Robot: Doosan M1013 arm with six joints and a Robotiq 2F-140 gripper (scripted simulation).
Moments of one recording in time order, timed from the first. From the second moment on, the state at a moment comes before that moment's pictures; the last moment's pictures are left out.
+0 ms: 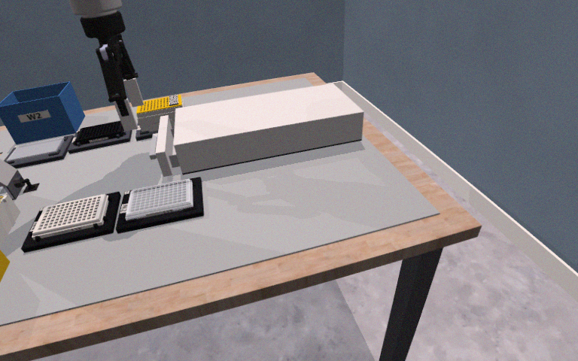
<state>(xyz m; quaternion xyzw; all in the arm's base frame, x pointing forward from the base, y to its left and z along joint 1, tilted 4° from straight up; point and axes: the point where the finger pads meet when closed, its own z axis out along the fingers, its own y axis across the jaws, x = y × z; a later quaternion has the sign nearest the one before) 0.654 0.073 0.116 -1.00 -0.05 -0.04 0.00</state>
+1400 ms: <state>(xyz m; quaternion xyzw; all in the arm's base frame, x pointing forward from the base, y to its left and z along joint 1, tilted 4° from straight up) 0.674 0.083 0.084 -1.00 -0.05 -0.04 0.00</state>
